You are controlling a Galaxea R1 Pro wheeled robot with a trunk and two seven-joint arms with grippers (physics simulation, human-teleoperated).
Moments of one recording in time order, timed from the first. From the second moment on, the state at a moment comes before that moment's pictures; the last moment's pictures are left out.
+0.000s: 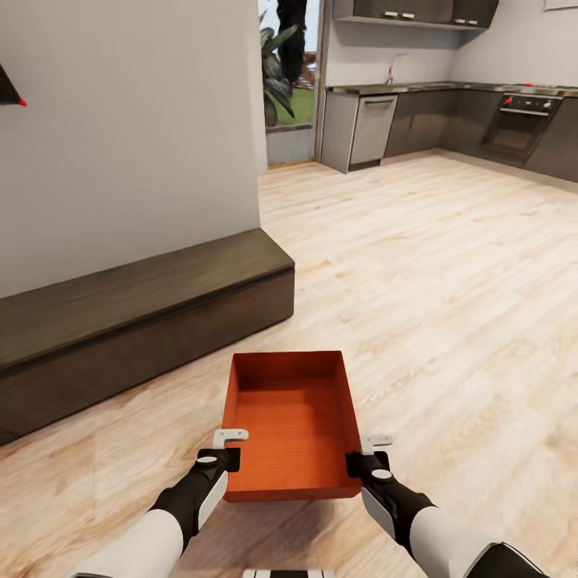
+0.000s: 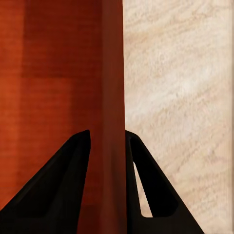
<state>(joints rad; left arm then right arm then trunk) -0.66 -0.14 -0.06 -0.38 0.03 0.18 0.23 -0.72 0.06 0.56 -0.19 -0.47 -0.07 -0.24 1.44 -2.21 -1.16</state>
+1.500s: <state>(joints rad) -0.66 -0.13 -0.06 -0.40 0.06 0.18 0.22 -0.71 0.06 0.53 -0.22 -0.42 -0.05 -0.24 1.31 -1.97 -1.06</state>
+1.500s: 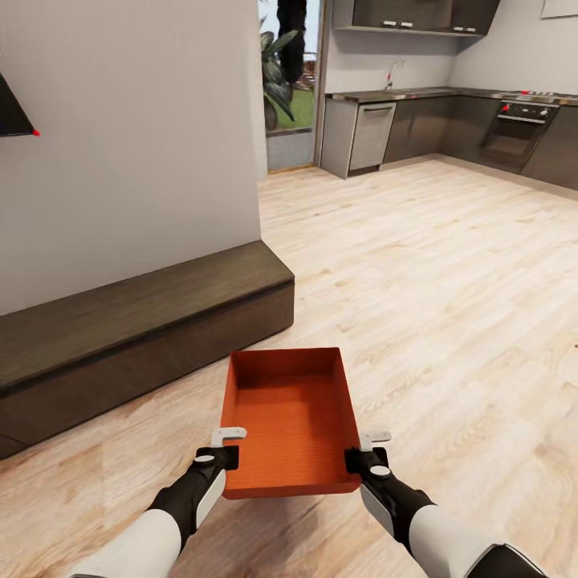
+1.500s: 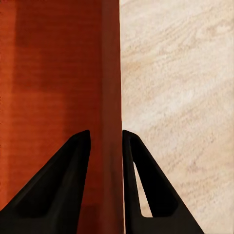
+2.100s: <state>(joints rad) -0.66 -0.14 -0.03 -0.40 0.02 0.18 0.22 -0.71 0.05 0.54 -0.23 -0.43 -0.05 -0.24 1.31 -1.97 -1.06</state>
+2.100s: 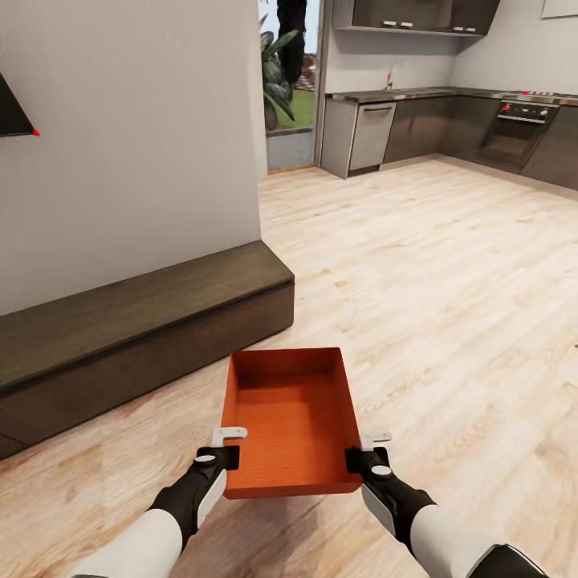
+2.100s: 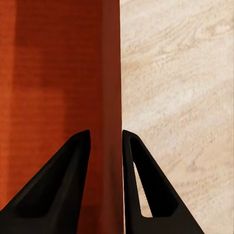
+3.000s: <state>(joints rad) -0.66 -0.14 -0.04 -0.40 0.03 0.18 0.22 -0.71 0.05 0.54 -0.23 -0.43 -0.05 -0.24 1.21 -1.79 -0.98</state>
